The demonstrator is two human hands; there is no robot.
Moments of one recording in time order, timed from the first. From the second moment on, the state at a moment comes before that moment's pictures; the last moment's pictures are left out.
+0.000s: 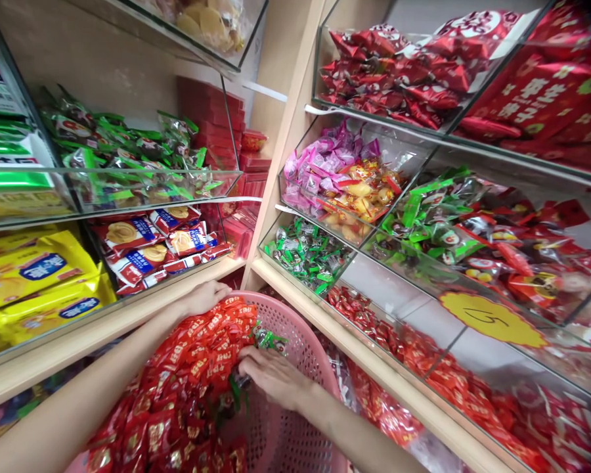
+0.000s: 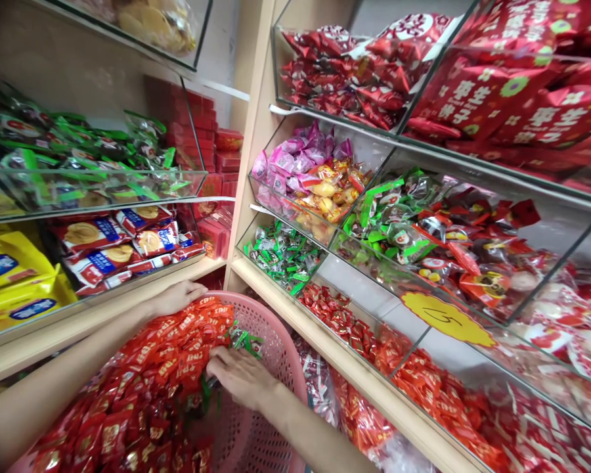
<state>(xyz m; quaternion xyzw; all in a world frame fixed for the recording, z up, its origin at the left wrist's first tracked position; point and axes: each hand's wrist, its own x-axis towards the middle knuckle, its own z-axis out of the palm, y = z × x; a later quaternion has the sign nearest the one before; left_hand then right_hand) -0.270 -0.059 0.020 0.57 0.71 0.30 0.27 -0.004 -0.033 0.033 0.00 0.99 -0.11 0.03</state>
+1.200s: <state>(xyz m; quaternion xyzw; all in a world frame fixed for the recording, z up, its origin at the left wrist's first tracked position) -0.270 -0.063 0.024 0.58 0.71 0.30 0.27 -0.034 -0.045 0.034 0.05 1.00 -0.06 0.00</state>
